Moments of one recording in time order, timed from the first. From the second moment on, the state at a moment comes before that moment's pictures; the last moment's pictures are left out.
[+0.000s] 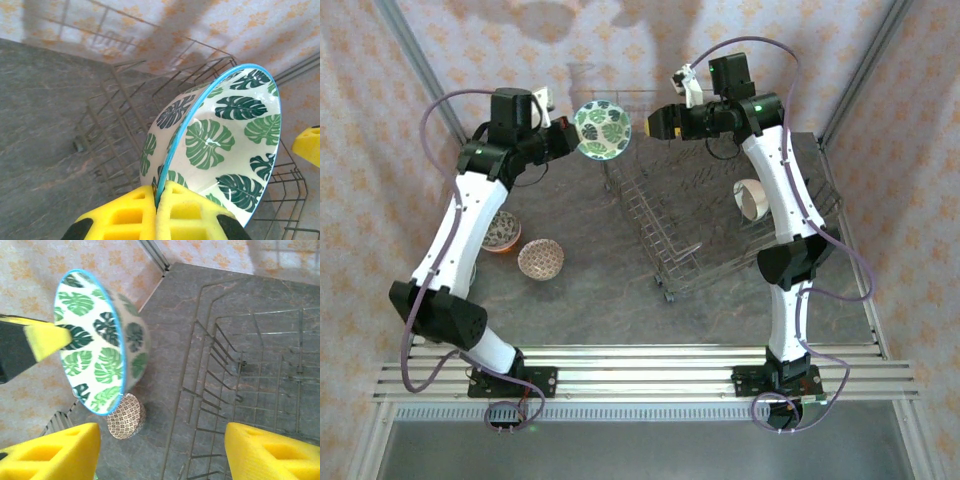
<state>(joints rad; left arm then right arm) -0.17 1.58 1.78 -0.73 0.30 -0.52 0.36 2.07 2.52 -1.14 -0.67 0.18</state>
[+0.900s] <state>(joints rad) -0.29 1.70 1.90 -0.68 0.28 -0.53 0.36 2.04 2.38 -0.98 -0.60 0.33</state>
